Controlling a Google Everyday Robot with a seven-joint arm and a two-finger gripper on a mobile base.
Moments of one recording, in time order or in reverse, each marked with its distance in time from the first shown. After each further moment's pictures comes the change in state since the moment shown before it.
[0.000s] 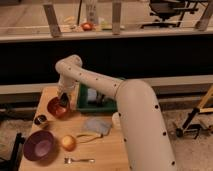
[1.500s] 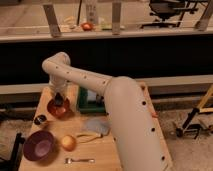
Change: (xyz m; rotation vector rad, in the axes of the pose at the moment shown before) arm -0.011 -0.031 -0.004 -0.089 0.009 -0.093
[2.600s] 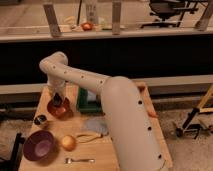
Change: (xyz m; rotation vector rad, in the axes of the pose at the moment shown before) arm -0.002 -0.006 0.002 -0.017 -0.017 0.004
